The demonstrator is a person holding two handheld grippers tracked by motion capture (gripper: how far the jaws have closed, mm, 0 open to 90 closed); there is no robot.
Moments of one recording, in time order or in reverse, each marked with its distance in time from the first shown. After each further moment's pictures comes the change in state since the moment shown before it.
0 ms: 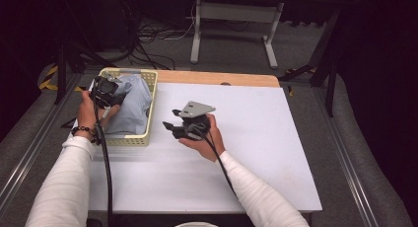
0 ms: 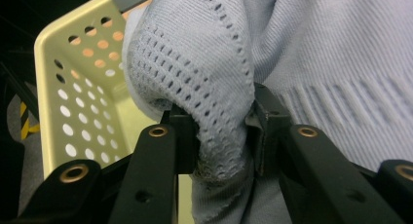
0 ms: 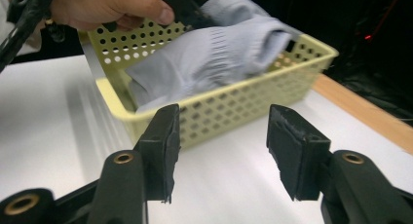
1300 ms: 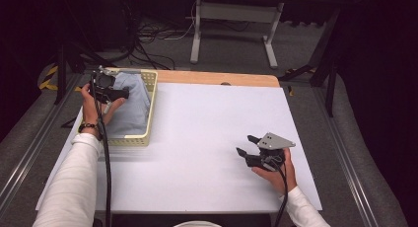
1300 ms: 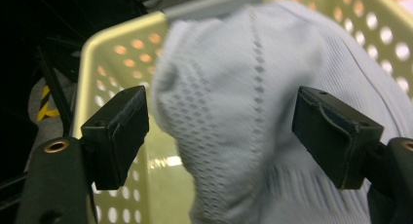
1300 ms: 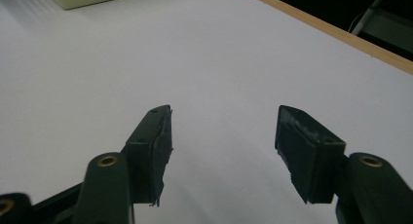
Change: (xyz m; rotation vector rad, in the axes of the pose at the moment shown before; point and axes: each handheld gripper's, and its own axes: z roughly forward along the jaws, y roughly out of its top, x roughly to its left) left arm 0.006 0.009 0.005 -0.125 0.098 -0.194; right arm -0.040 -0.120 -0.161 0.153 -0.213 0.072
